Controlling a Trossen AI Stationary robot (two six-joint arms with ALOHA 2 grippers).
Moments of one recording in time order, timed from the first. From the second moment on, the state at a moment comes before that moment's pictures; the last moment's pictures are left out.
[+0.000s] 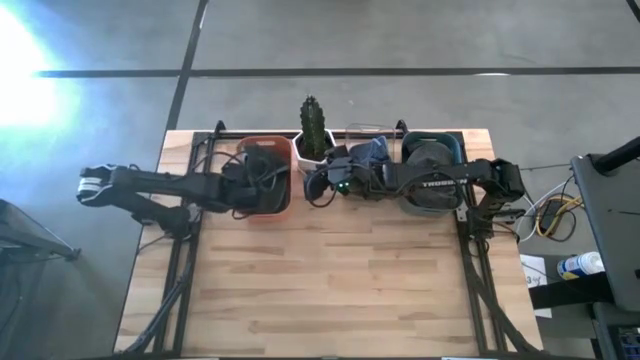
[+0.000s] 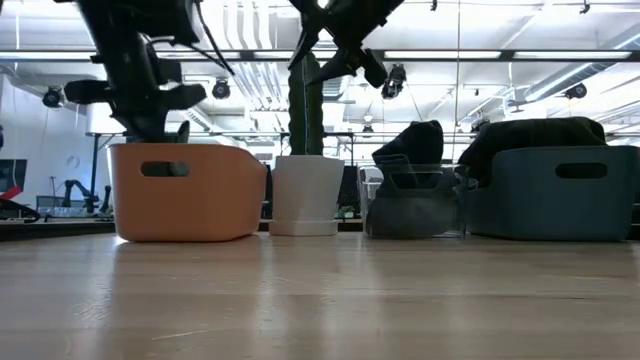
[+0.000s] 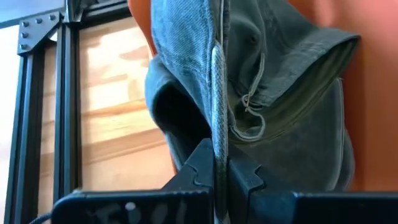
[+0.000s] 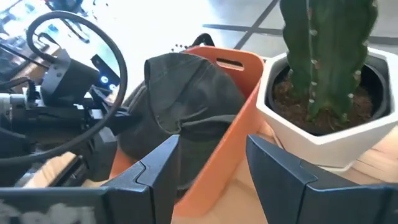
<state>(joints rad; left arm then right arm) 0.03 1.19 0.87 -1.07 -0.66 -1.26 -0.04 1.74 1.47 -0.27 0.50 0.81</state>
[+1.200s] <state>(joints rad) -0.11 0.96 0.94 -1.05 -0.66 -0.98 -0.01 1.73 1.46 -0.47 0.39 0.77</state>
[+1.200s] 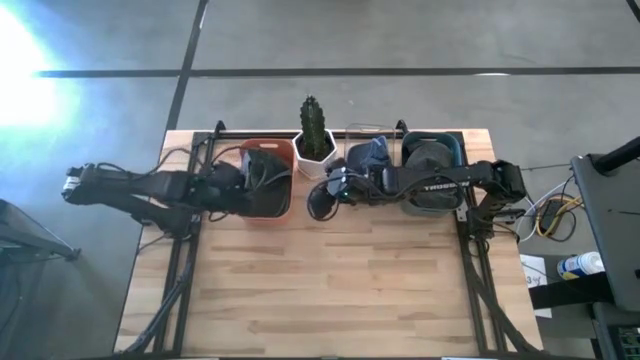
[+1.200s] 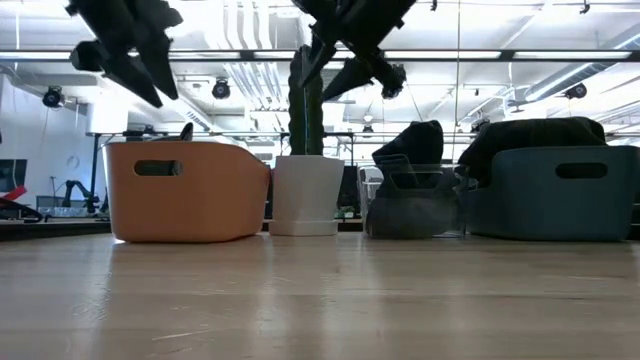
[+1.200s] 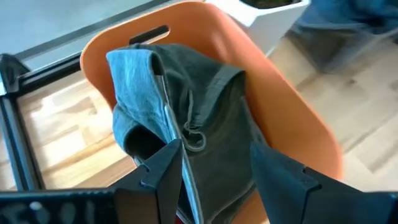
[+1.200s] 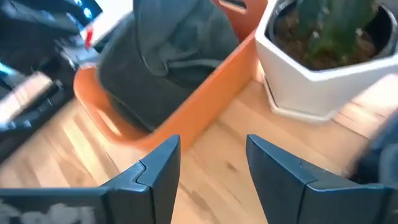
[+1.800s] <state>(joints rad) -0.36 0.58 0.79 -0.63 -0.36 -0.63 0.13 1.38 1.21 -0.29 0.45 0.57</state>
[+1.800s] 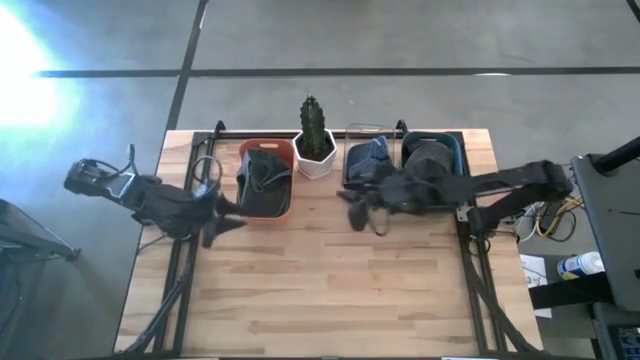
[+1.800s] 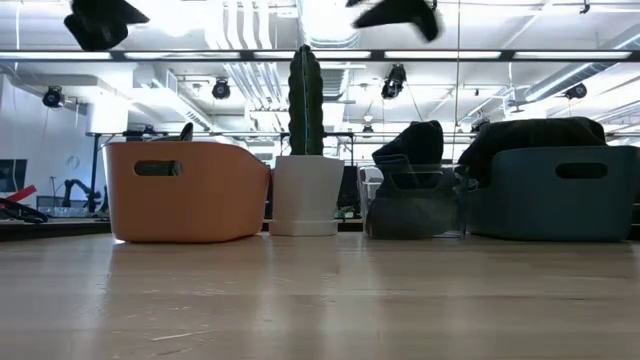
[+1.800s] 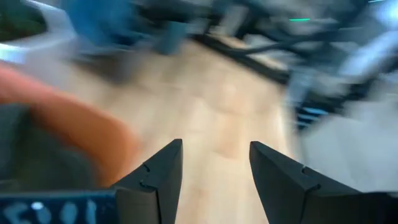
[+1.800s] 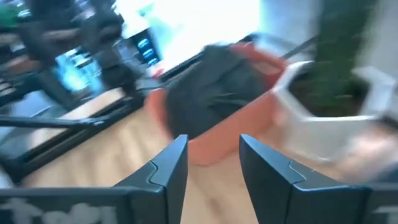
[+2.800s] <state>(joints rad) -0.37 0.34 0.03 0.38 -0.25 -0.62 0.19 0.87 0.57 -0.08 0.64 0.69</state>
